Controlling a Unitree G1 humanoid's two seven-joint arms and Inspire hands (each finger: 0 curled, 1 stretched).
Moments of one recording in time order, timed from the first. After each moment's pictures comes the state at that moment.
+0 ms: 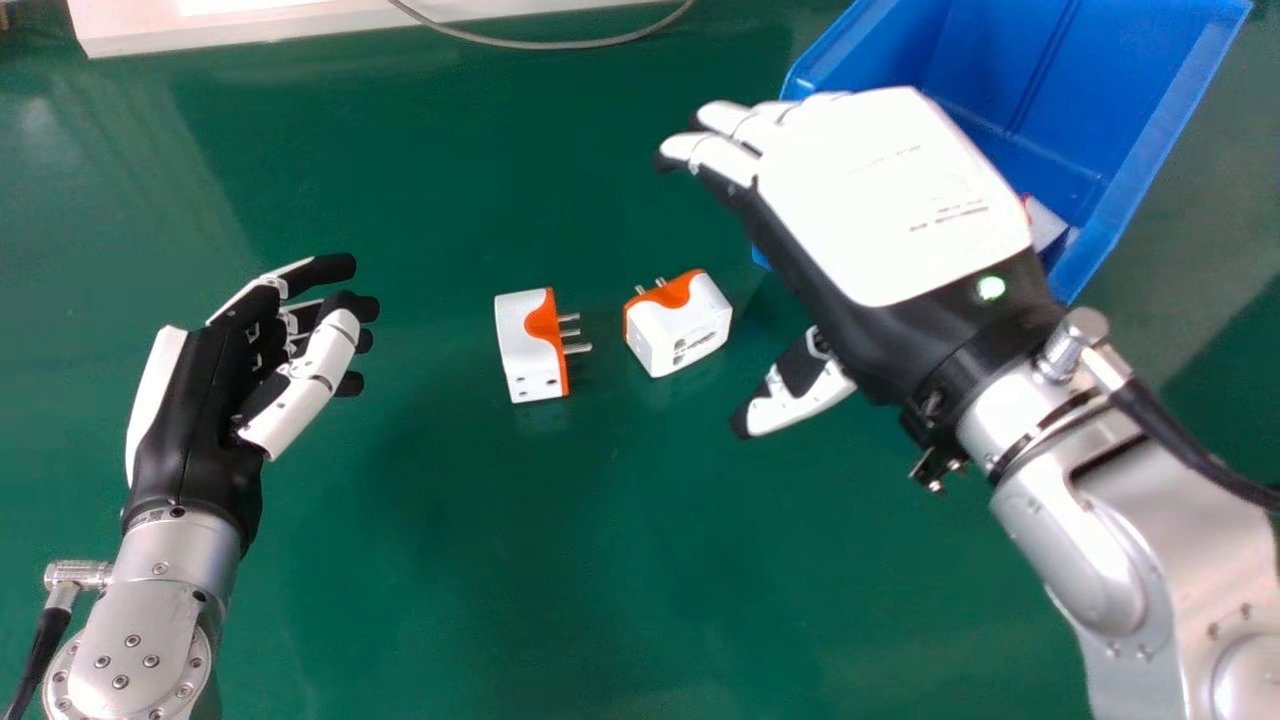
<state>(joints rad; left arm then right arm) 0.06 0.25 0.21 -0.13 -0.01 0.19 -0.10 -0.21 -0.40 0.37 -0.53 -1.11 0.10 0.40</state>
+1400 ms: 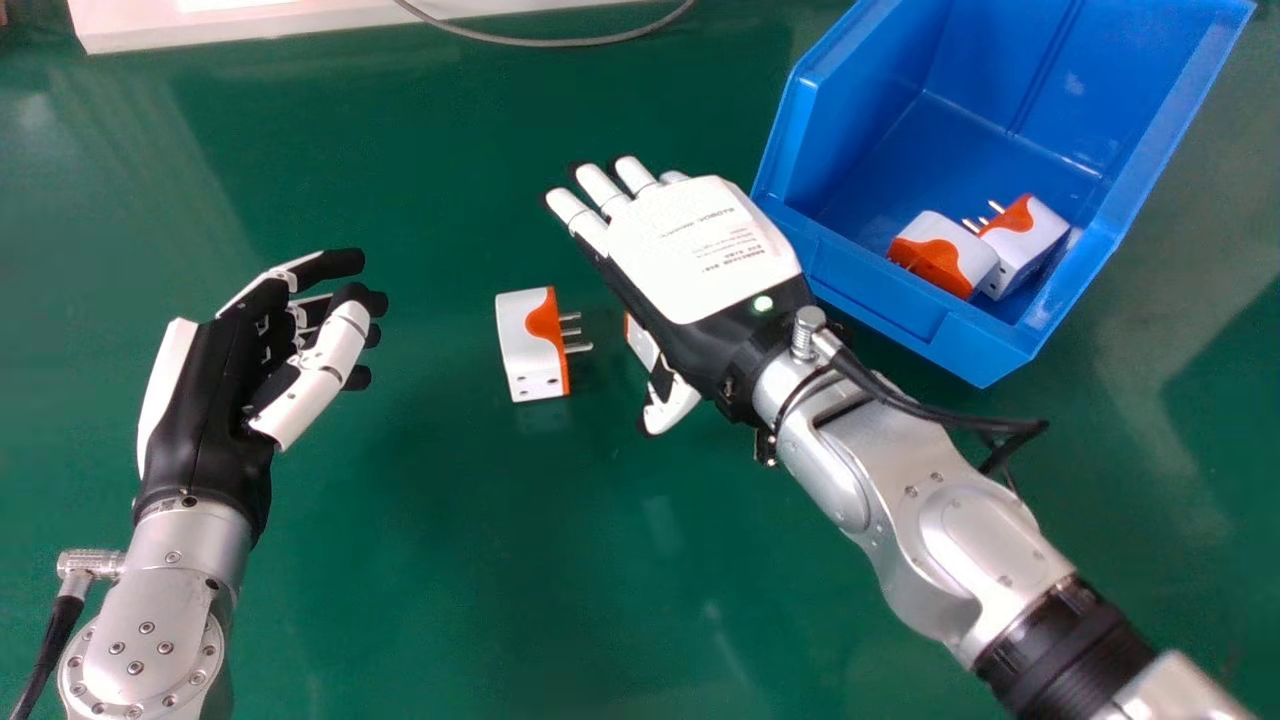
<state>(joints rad) 0.04 0.25 0.20 -0.12 0.00 0.20 -0.09 -0.61 -0.19 0.60 0.43 -1.09 0.04 0.01</state>
